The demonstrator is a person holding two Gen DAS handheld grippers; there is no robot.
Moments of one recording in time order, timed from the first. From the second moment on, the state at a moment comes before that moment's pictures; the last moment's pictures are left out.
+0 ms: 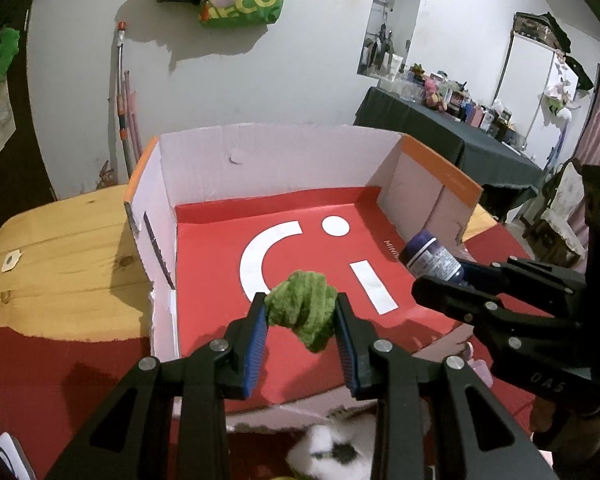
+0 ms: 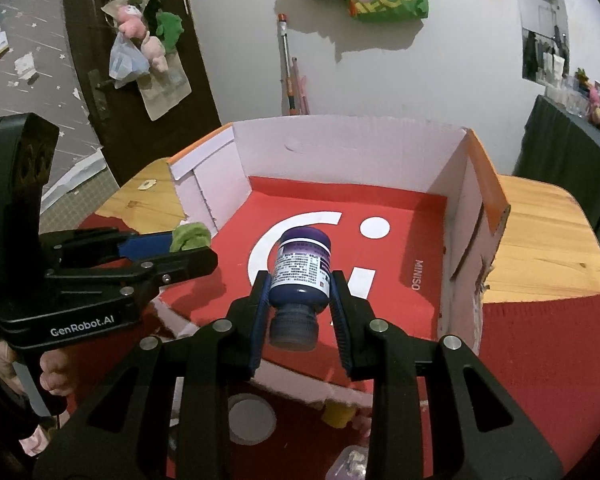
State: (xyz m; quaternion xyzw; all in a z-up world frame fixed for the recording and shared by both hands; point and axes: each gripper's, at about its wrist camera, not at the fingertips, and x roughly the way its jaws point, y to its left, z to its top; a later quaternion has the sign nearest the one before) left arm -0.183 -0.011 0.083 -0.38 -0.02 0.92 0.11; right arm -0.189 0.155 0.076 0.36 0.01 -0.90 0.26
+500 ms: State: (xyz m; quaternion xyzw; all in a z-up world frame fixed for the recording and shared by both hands) left arm -0.217 -0.015 0.055 -0.43 -0.04 0.90 0.12; right arm -0.219 0.151 0.048 0.41 0.01 -0.87 0.26
